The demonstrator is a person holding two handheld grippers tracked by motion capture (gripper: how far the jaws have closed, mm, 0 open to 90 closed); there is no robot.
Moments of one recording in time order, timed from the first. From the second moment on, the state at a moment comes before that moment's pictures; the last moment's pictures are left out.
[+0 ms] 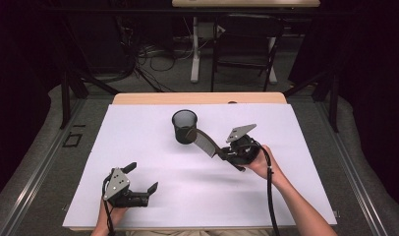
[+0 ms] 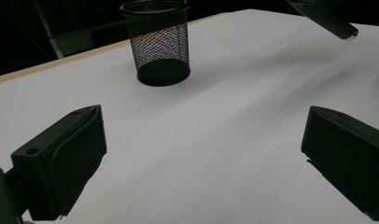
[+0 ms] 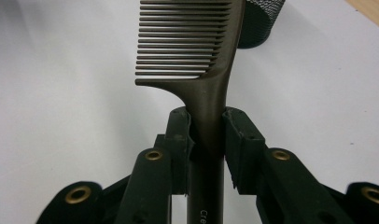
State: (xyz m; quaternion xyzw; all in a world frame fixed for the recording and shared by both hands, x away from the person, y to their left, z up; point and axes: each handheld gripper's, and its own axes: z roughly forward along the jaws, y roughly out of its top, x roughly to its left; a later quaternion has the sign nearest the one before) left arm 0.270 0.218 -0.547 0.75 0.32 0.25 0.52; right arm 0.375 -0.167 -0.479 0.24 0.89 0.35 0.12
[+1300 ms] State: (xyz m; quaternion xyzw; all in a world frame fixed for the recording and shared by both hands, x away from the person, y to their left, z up) left arm 0.271 0.217 -0.547 0.75 0.32 0.25 0.52; right arm 0.385 -0.176 -0.478 0.27 0.87 0.39 0.15
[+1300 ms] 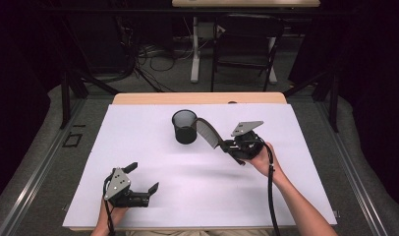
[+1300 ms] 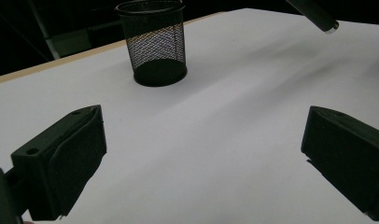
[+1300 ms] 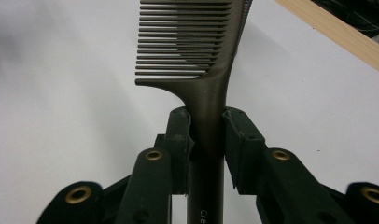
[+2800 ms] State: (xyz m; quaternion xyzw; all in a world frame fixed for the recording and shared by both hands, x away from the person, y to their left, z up) left arm 0.272 0.215 -0.548 0.75 0.32 0.25 0.52; right arm 0.398 -0.184 -0.483 0.30 0.83 0.43 0.18
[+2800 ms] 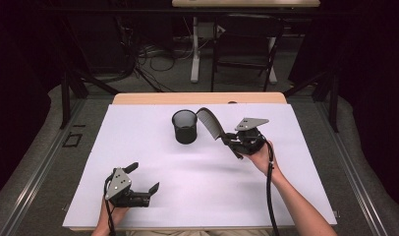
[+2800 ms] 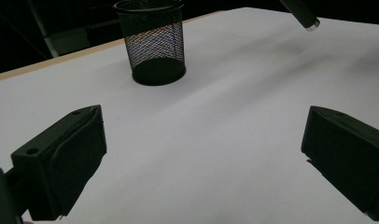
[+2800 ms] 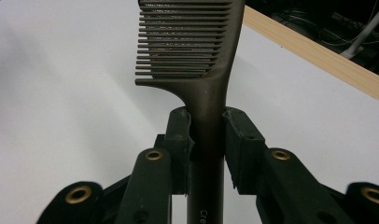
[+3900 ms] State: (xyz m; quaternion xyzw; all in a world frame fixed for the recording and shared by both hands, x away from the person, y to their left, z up) left arm 0.271 0.218 -0.547 0.75 0.32 0.25 0.52; right arm 0.400 -0.180 -0.480 0.30 0.81 0.45 0.20
